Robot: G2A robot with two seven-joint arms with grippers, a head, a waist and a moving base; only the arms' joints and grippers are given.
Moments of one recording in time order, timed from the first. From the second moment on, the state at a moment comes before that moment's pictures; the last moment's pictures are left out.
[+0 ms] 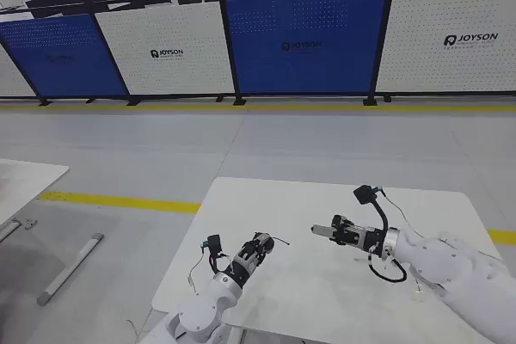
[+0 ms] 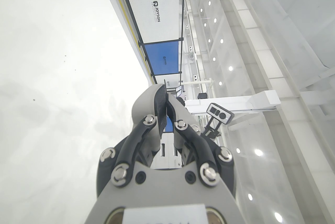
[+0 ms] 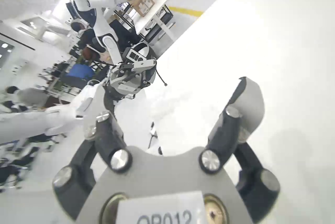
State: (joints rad) left arm 1.65 -1.10 -1.18 -1.86 -0.37 -0.01 0.08; right arm -0.58 -0.91 0.35 -1.40 0.33 -0.34 0.50
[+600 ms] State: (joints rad) left arm 1.65 -1.10 -1.18 -1.86 -0.37 -0.01 0.08; right arm -0.63 -1.00 0.49 -1.21 0.44 -0.34 0.82
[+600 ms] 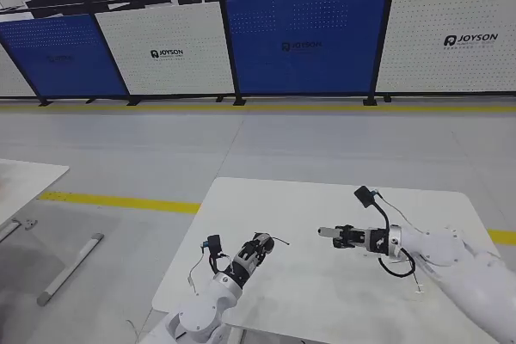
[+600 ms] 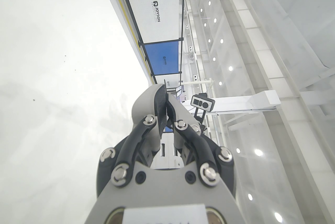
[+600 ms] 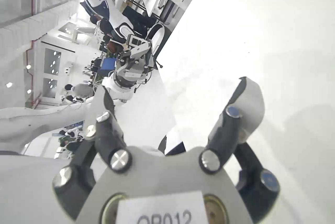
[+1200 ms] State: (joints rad) left arm 1.65 -1.10 -1.18 -1.86 -0.37 -0.01 0.08; right arm -0.66 -1.06 0.50 -1.09 0.57 -0.34 1.01
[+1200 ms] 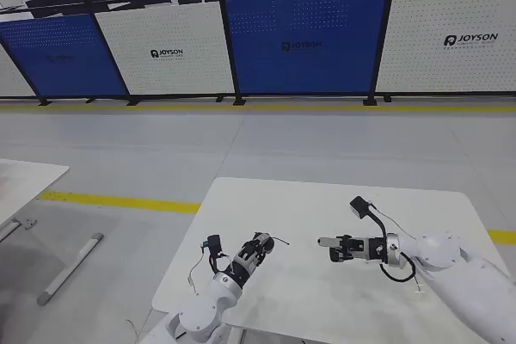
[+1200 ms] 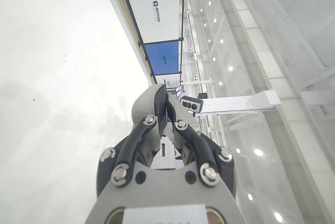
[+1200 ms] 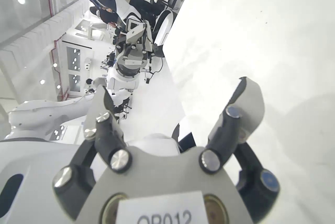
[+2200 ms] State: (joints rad) left arm 1.62 -1.12 -1.12 -1.83 -0.38 -0.03 0.05; right arm -0.68 -1.06 0.50 -1.10 0.54 -0.34 1.01
